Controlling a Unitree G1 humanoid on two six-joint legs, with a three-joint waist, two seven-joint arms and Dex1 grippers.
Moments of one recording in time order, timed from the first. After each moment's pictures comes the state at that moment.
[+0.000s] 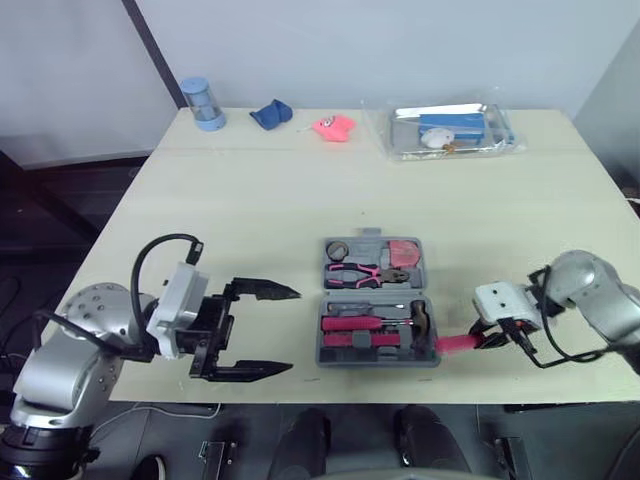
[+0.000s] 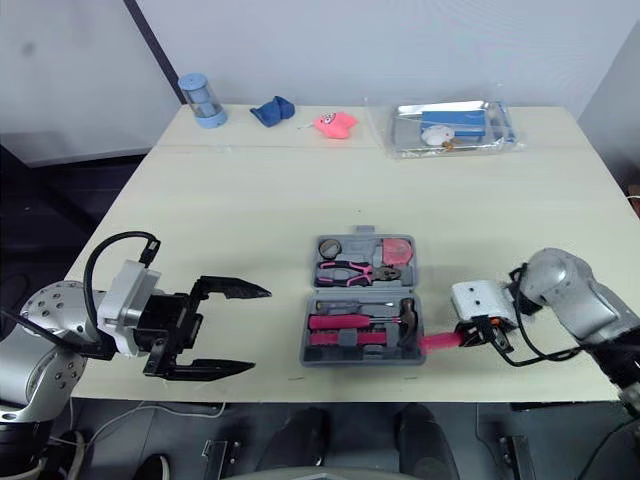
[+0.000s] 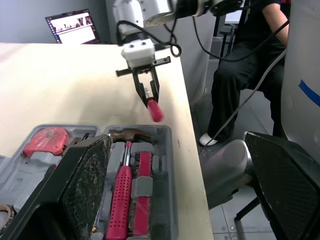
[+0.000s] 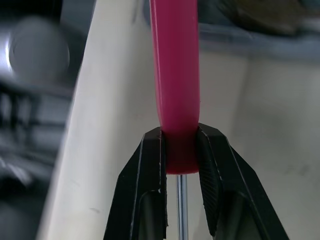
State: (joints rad) left arm 0.00 0.87 0.22 -0.40 -0.72 0.25 -1.44; right arm -0.41 -1.00 0.35 0.01 0.10 0.34 1.41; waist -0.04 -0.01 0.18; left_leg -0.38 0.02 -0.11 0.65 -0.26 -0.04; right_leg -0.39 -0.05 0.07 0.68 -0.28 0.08
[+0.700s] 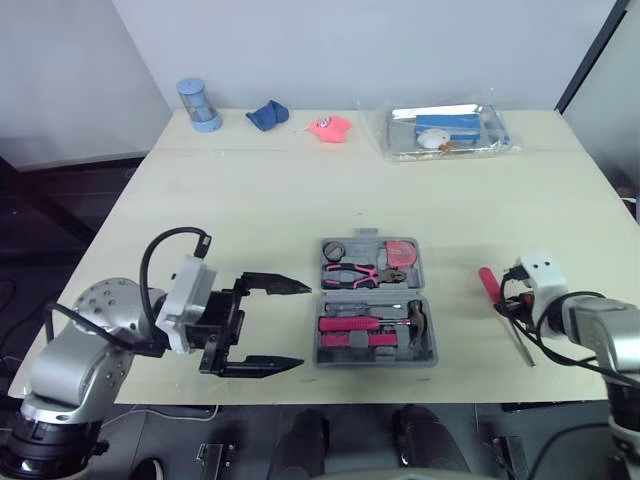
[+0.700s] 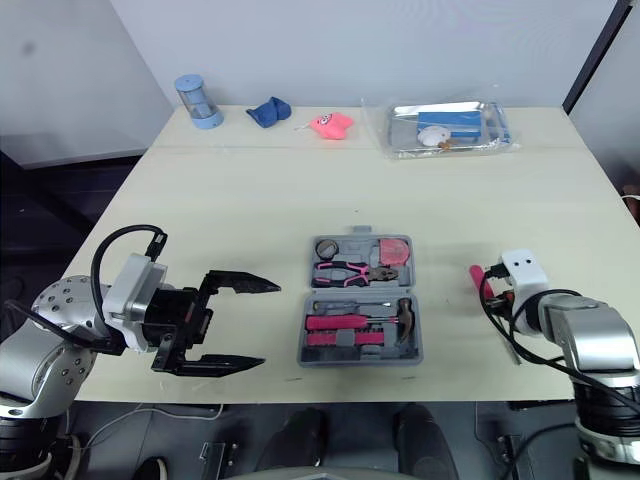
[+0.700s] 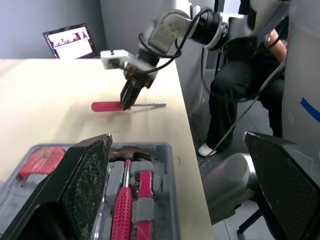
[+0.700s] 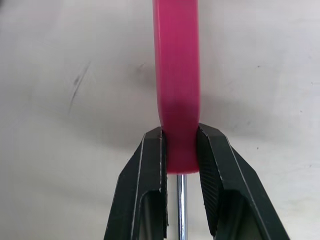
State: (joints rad) left arm -0.06 0.85 0.19 -0.42 -0.75 0.28 -1.41; right arm -0.29 -0.54 -0.16 -0.31 0.15 1.43 0.53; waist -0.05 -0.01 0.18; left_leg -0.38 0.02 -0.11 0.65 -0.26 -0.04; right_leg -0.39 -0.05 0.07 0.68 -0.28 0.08
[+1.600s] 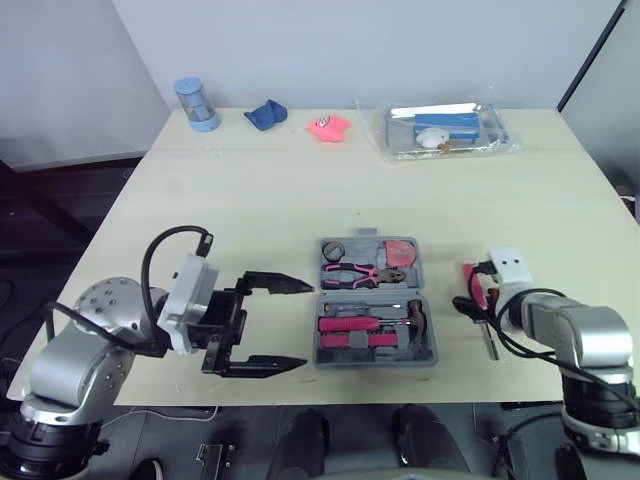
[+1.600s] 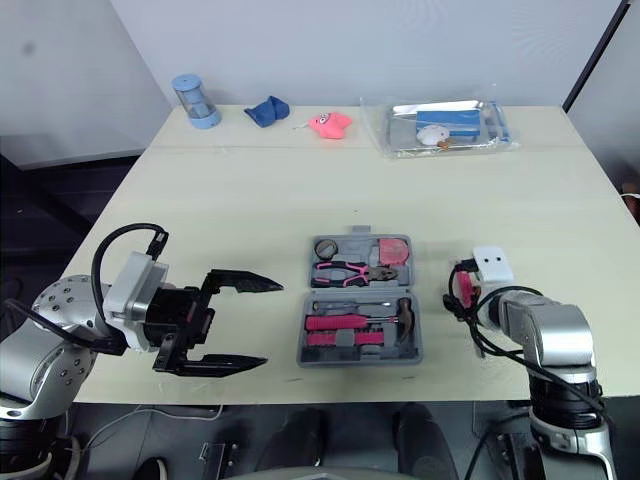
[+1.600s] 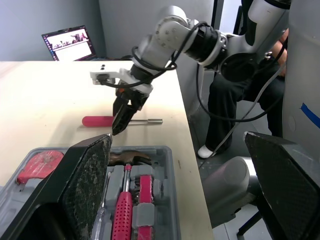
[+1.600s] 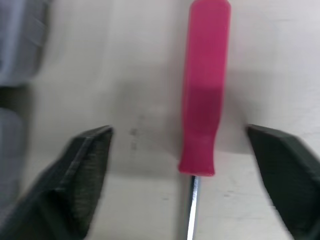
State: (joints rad) left arm -0.05 0.85 0.19 -0.45 -0.76 0.30 -1.39; right arm -0.26 -0.40 -0.12 -0.38 0.18 1.35 0.35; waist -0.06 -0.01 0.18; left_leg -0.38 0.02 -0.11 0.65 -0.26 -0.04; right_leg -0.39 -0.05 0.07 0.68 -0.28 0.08
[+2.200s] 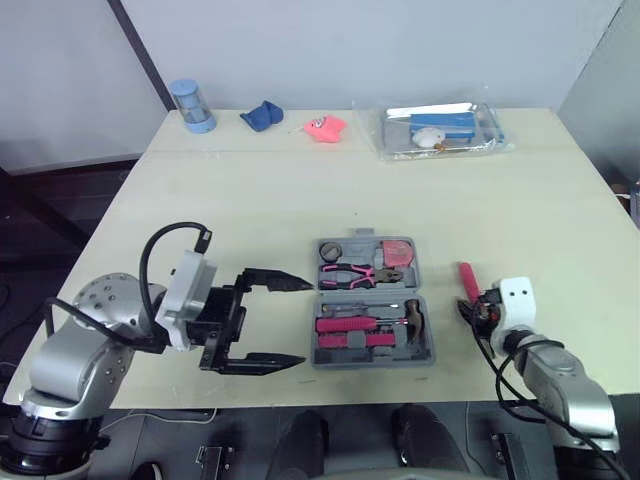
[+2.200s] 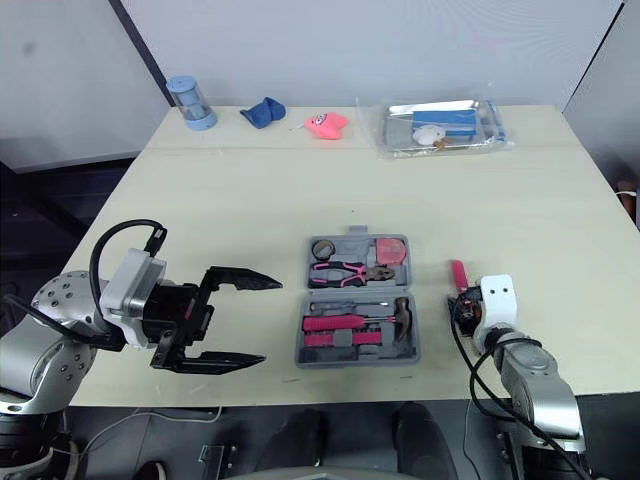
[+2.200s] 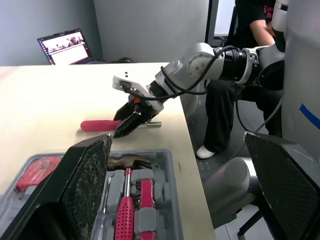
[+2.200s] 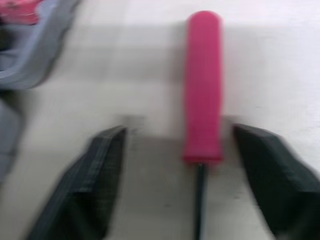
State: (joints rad) left arm -0.08 0.86 0.19 -0.42 -0.76 0.30 -1.42; right arm 0.05 -0.25 -0.14 -0.27 0.16 0.64 0.29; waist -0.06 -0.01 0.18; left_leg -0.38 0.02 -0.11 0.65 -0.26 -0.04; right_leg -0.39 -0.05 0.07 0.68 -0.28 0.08
